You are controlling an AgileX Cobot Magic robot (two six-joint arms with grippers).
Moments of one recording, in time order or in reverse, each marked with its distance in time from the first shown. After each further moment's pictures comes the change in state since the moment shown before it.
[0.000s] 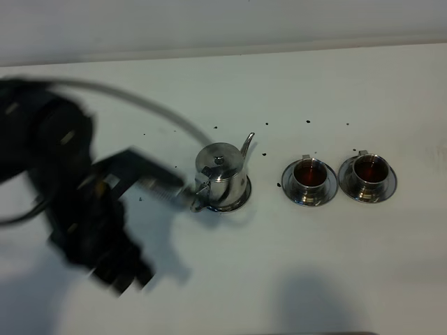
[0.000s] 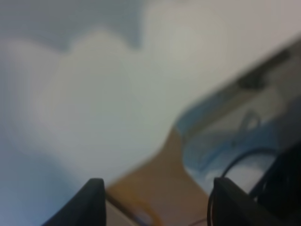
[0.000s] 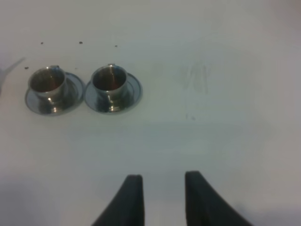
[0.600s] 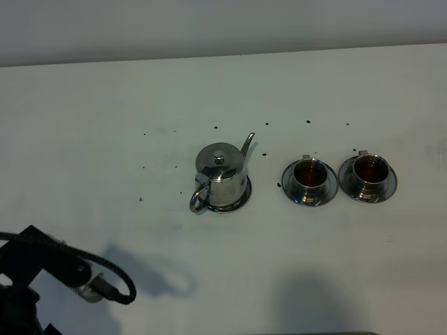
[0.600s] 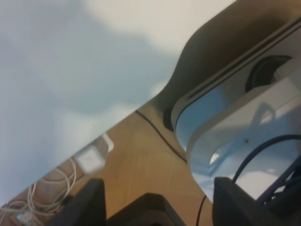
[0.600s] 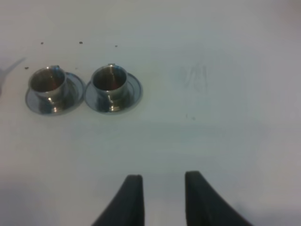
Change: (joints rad) left arm 0.001 -0.552 0.419 0.023 -0.107 -0.037; right arm 0.000 0.000 0.000 0.001 0.000 0.000
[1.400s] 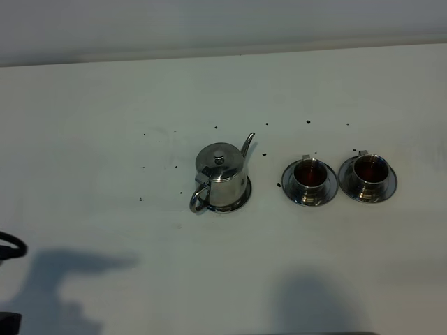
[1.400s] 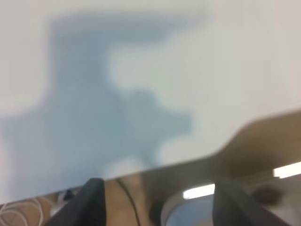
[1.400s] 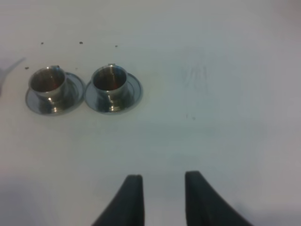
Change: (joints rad) left arm 0.452 -0.367 0.051 -0.038 -0.023 0.011; right arm 0.000 0.000 0.000 0.000 0.000 0.000
